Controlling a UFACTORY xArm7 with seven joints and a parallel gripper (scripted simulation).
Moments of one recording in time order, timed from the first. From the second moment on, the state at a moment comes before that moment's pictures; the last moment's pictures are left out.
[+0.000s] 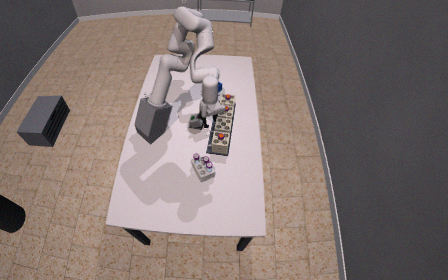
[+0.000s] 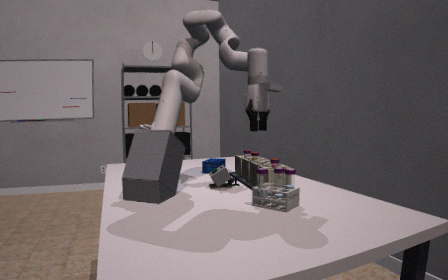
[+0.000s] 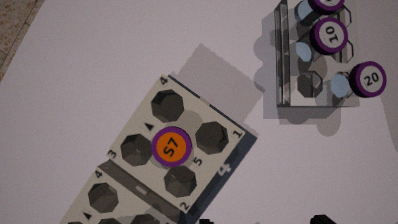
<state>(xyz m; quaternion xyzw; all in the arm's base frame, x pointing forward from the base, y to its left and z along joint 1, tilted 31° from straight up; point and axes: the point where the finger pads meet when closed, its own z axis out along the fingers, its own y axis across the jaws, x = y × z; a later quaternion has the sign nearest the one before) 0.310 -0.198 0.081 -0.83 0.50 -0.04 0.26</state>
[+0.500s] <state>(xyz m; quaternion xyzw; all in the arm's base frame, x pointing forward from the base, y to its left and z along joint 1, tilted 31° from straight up) 0.287 -0.253 0.047 -0.82 0.50 -0.04 0.26</state>
